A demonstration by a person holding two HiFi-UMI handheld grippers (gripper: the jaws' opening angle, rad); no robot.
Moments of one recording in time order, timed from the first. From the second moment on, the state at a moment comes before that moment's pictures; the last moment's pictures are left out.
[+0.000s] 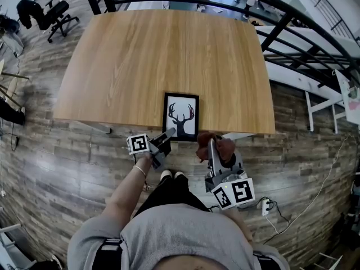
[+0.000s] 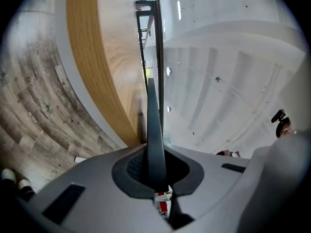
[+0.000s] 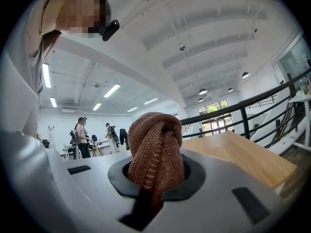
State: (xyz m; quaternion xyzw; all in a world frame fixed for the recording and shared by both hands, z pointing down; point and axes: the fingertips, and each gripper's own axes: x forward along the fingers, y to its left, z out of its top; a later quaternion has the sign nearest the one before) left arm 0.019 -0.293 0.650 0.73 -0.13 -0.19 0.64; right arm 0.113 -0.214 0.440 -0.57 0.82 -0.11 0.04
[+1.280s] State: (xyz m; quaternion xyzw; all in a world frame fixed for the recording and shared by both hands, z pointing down) left arm 0.033 -0.264 0.275 0.93 0.00 -0.29 0.23; right arm 0.107 -0.187 0.335 -0.54 0.83 0.00 0.13
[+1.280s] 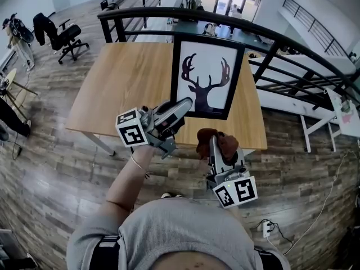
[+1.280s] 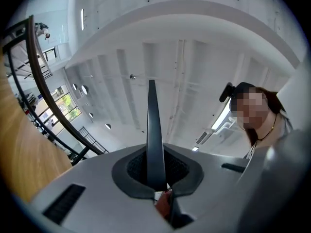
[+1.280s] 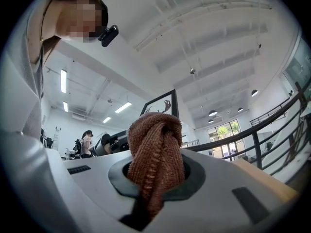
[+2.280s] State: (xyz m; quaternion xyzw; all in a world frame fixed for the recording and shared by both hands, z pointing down) left arm 0.033 -0.210 0.267 0.94 0.00 -0.29 0.20; right arm 0.046 -0.179 0.075 -0.45 0.81 0.35 0.15
